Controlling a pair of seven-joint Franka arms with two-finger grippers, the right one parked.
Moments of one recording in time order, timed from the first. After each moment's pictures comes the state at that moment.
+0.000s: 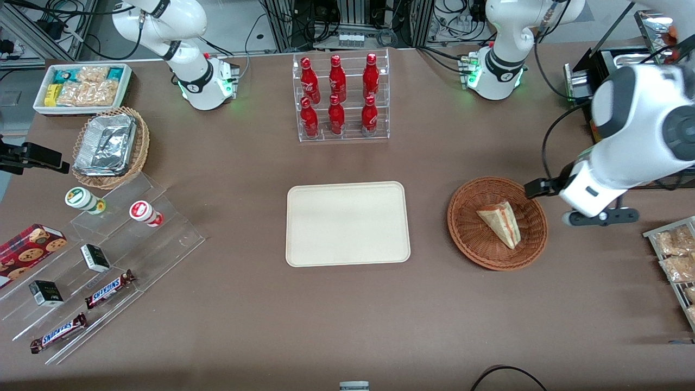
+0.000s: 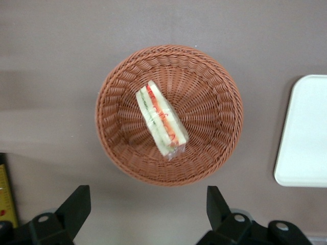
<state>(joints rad) -0.05 0.14 -0.09 -1.80 0.00 1.80 -0.21</state>
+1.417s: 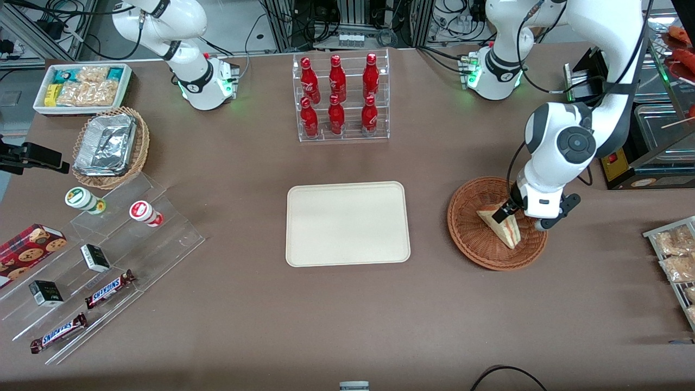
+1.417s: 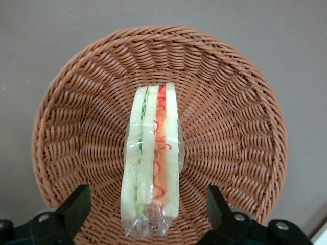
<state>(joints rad) -0.09 0.17 -0.09 -2.25 0.06 2.43 -0.86</state>
